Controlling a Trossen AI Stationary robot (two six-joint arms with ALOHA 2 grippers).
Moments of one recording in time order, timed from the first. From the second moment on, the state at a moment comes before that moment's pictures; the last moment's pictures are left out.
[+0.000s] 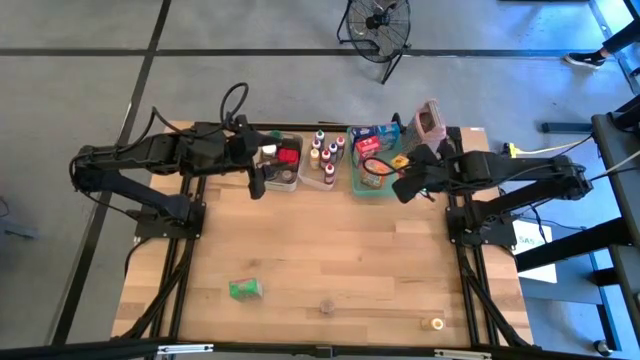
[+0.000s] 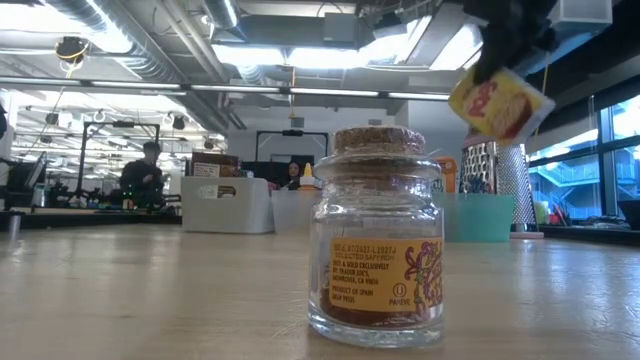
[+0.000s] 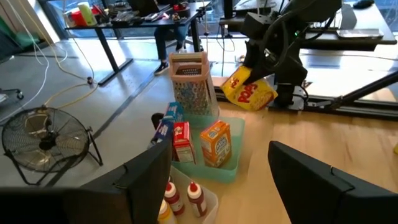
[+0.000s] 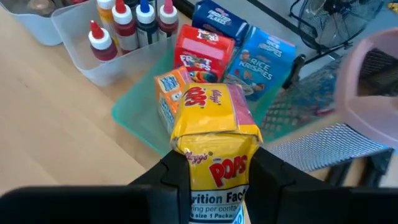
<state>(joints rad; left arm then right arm) -0.02 1.11 1.38 -0.62 -0.41 -0.04 0.08 1.14 1.17 -1.21 0.64 0.78</state>
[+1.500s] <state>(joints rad) -0.02 1.11 1.38 -0.71 -0.41 -0.07 -0.19 1.15 0.90 -0.57 0.48 0.37</state>
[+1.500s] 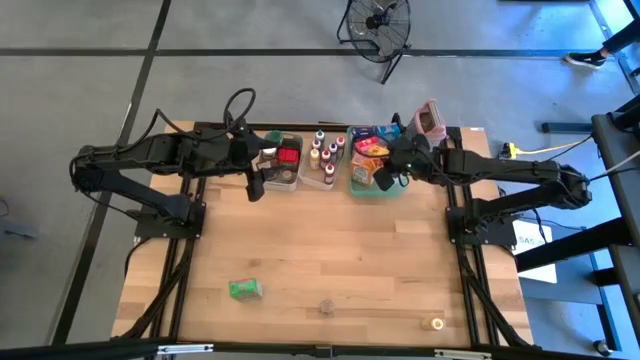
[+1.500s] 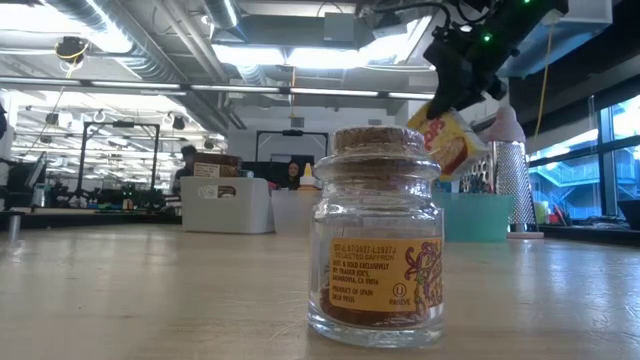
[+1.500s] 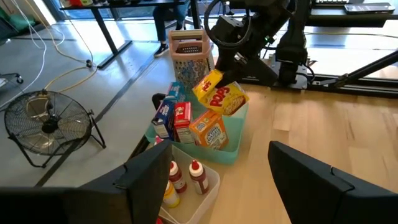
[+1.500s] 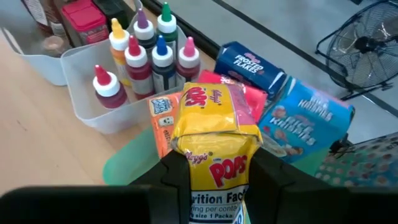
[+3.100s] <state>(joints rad) -0.02 1.11 1.38 -0.73 -0.33 -0.15 -0.38 1.28 0.91 -0.54 0.19 0.11</state>
